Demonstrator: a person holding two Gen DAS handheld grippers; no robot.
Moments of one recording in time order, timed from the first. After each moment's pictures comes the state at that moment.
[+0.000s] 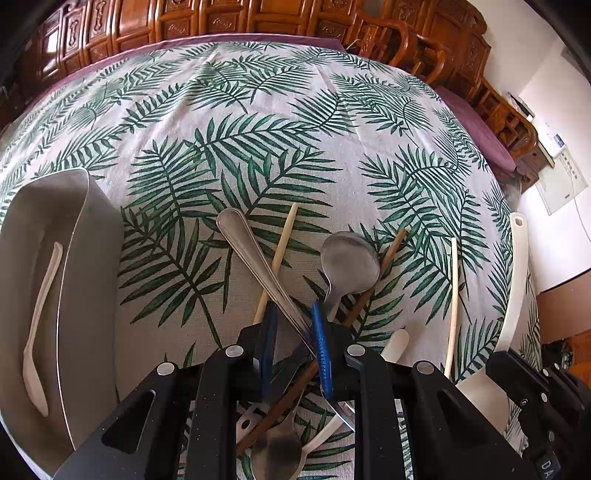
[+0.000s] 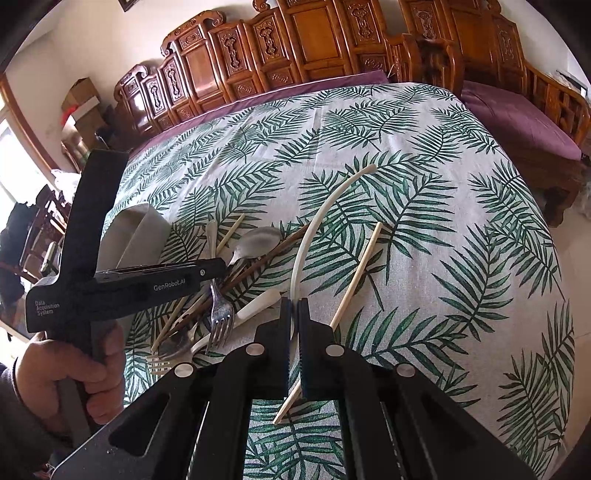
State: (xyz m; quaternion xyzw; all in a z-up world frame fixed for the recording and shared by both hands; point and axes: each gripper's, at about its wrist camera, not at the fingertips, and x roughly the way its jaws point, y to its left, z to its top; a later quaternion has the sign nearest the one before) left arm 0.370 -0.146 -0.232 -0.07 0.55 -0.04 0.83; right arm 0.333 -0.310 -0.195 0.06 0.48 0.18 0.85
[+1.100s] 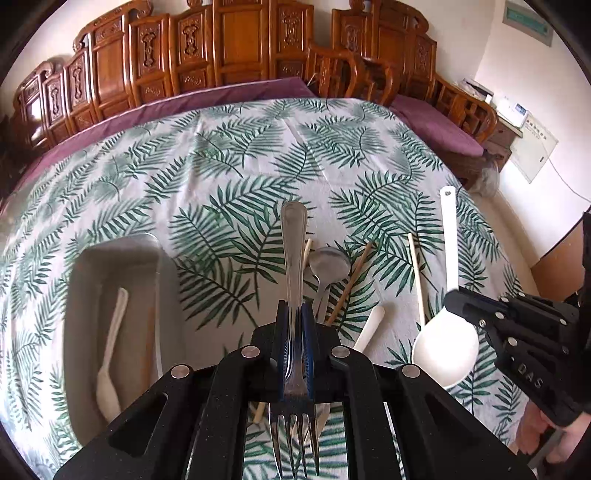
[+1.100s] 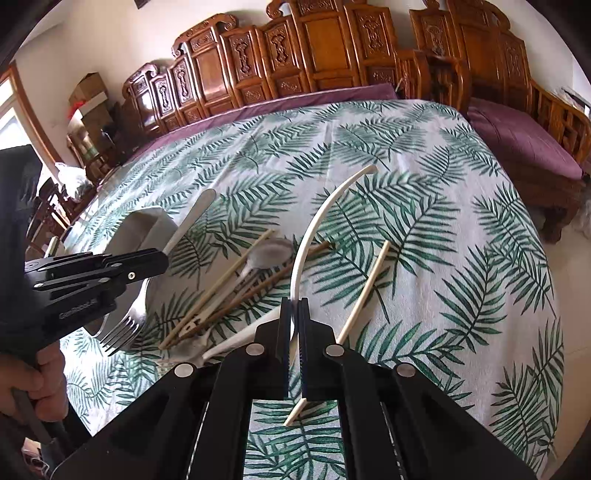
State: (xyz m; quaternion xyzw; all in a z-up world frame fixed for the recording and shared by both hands) left arm 0.322 -0.136 -0.159 0.01 0.48 -0.09 0.87; right arm 0.331 -0.300 -0.176 0.05 0.46 0.19 0.86
